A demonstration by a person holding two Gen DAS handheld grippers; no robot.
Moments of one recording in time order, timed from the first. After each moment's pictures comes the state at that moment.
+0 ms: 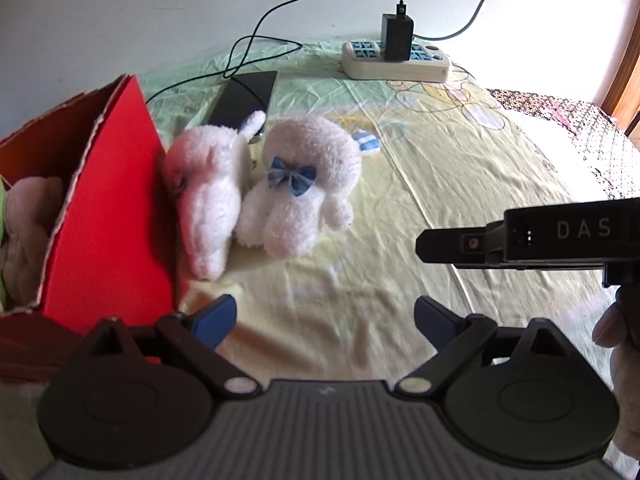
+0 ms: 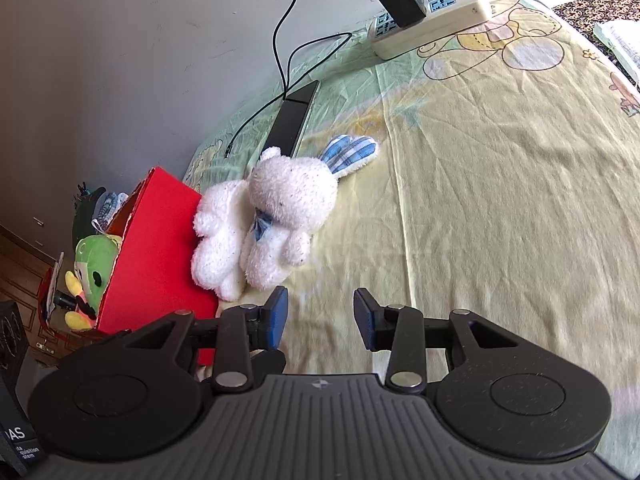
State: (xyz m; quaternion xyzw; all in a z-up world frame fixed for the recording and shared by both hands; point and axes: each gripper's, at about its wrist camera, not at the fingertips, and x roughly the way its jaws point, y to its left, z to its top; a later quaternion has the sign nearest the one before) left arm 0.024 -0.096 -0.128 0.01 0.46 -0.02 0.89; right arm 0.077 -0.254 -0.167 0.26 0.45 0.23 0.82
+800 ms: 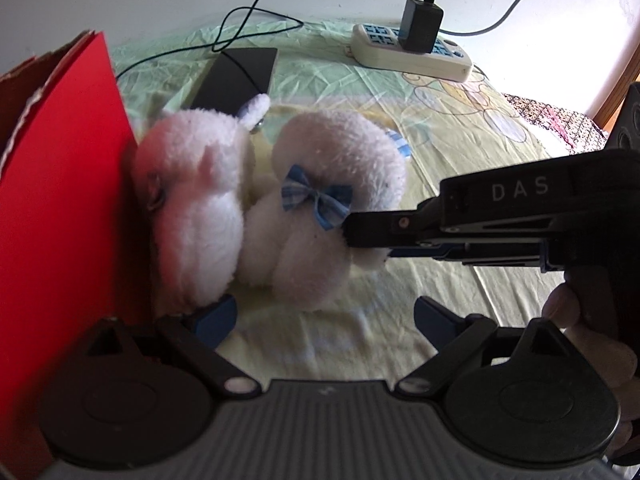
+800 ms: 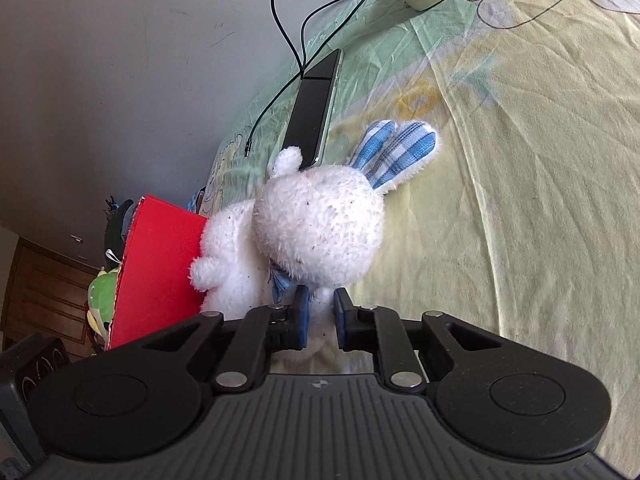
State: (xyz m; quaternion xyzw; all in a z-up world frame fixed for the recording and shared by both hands) left arm 0.075 -0.063 -0.158 -0.04 0.48 -0.06 0.88; right arm 0.144 -0.218 -0.204 0.33 0.48 0.28 0.77
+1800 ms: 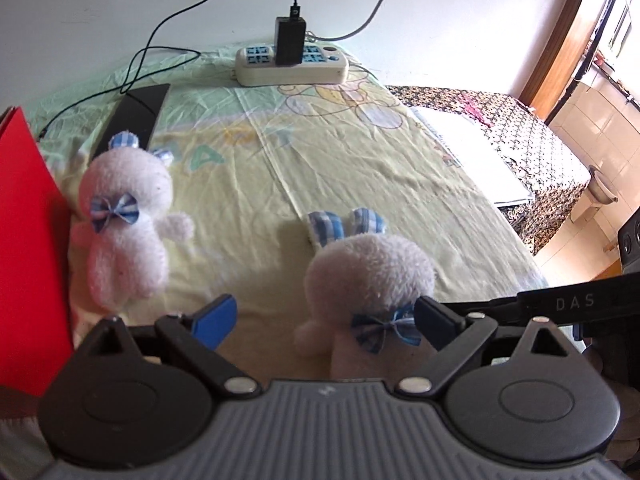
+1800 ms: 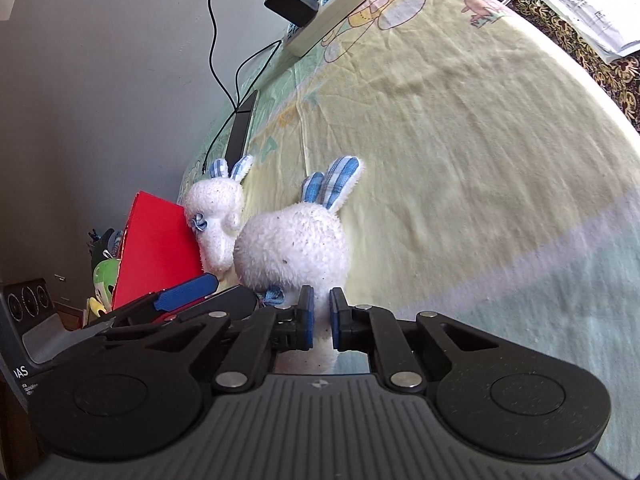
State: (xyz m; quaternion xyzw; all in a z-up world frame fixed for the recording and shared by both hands) left arm 0.024 -0.147 -0.123 -0.01 0.45 -0.16 0.88; right arm 0.012 -0.341 -0.194 0.36 0.47 0.19 0.78
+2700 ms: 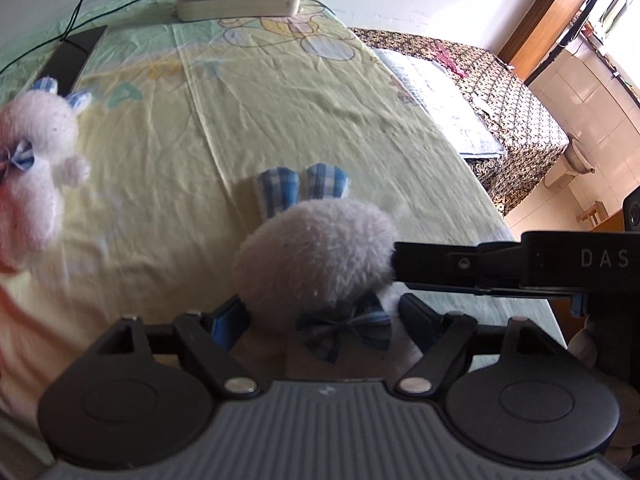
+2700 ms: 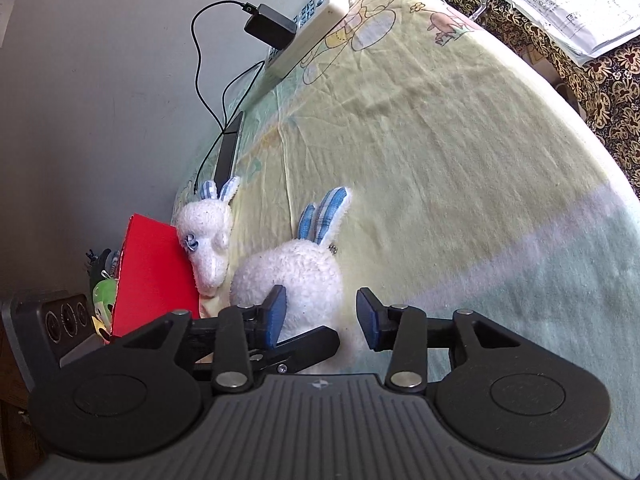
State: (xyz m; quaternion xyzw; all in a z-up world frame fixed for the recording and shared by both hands) left arm 0.033 -0.191 -0.158 -0.03 0.52 -0.19 0.83; right arm 0.015 -0.359 -0.196 0.38 0.46 0.17 0.78
